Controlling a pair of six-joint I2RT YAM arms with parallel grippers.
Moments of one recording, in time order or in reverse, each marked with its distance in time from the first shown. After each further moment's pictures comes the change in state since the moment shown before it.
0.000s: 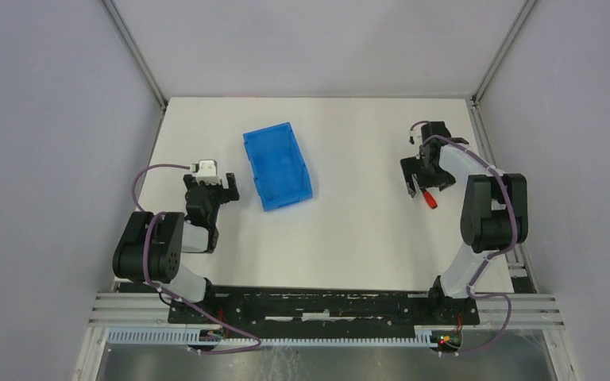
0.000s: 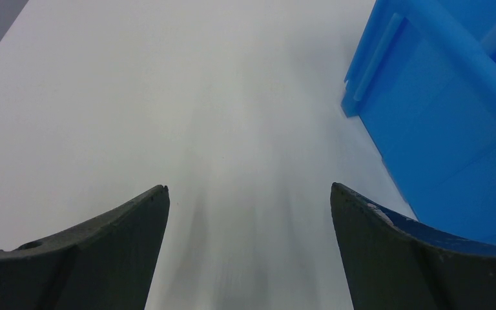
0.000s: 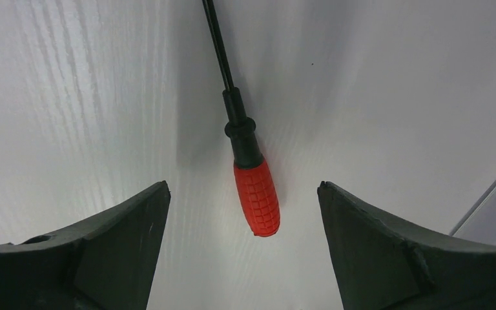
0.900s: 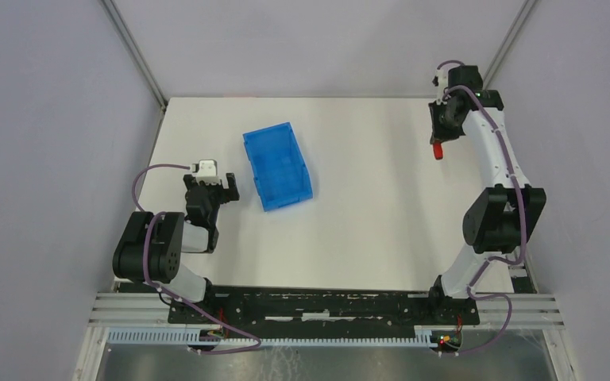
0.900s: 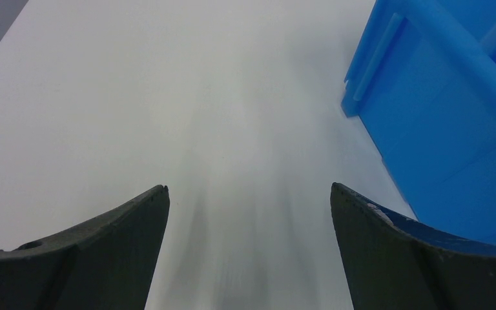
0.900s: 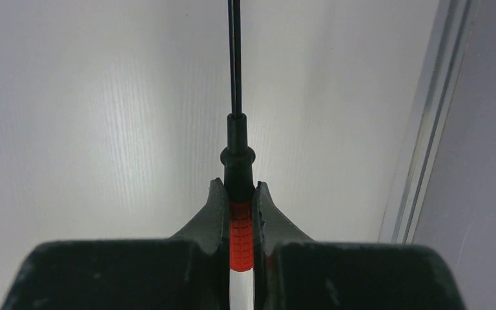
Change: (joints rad) left arm 0.000 0.000 0.000 0.000 0.000 0.000; right arm -0.056 0.014 0.520 -0.287 -0.089 0.058
